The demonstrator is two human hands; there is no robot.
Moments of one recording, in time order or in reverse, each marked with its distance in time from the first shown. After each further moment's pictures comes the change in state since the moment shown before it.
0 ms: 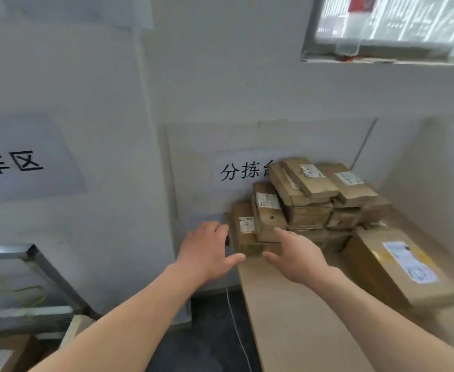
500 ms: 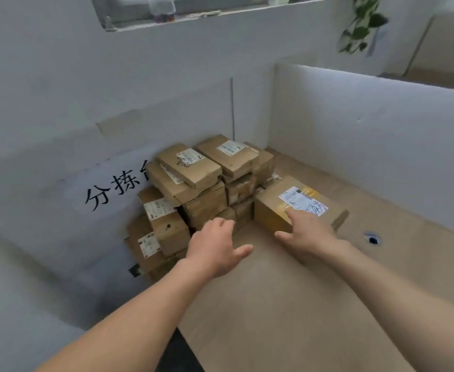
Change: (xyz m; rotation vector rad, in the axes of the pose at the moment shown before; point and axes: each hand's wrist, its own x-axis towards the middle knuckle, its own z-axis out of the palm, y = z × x) left_hand 0.113 0.199 0.070 -0.058 -0.160 0.409; right_hand -0.040 0.229 -0.018 0.065 0.034 0.557
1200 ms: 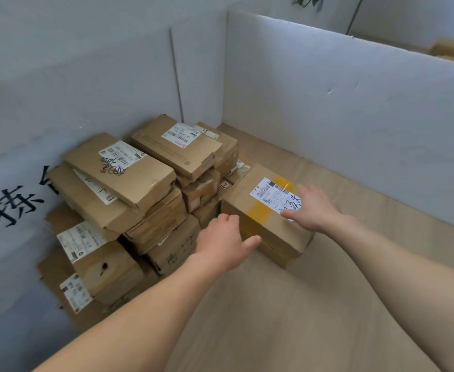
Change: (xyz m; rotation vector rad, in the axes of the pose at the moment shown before) left_hand 0.140 0.038 0.075 -0.101 -0.233 0.135; right_hand 0.099 0.097 0.005 -0.041 -0.005 0.404
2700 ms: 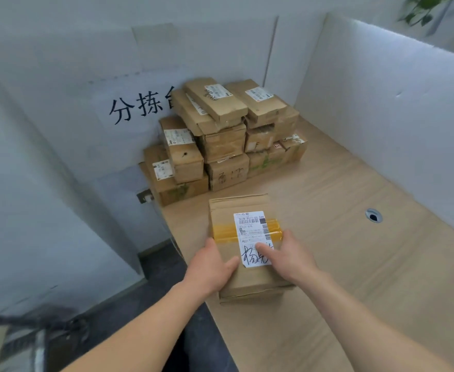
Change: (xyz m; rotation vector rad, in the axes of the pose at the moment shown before) left_hand -0.257 -0.004 0.104 -0.525 0.131 -0.542; right_hand -0.227 -0.008 0.116 0.246 -0.187 -0.197
